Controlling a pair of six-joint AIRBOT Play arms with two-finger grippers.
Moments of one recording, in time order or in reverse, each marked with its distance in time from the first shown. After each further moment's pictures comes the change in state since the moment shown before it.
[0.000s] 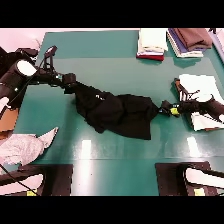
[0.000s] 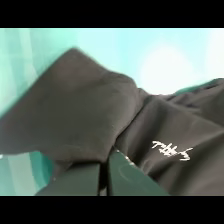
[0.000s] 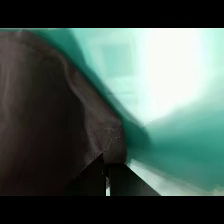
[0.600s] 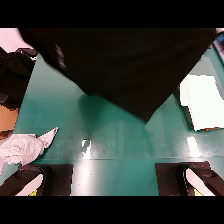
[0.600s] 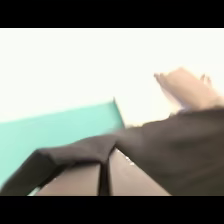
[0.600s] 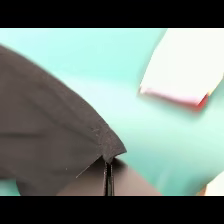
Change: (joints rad) left arm 0.001 0.415 0.593 0.143 -0.016 -0.001; right arm 0.031 0.477 0.775 -0.263 0.152 0.092
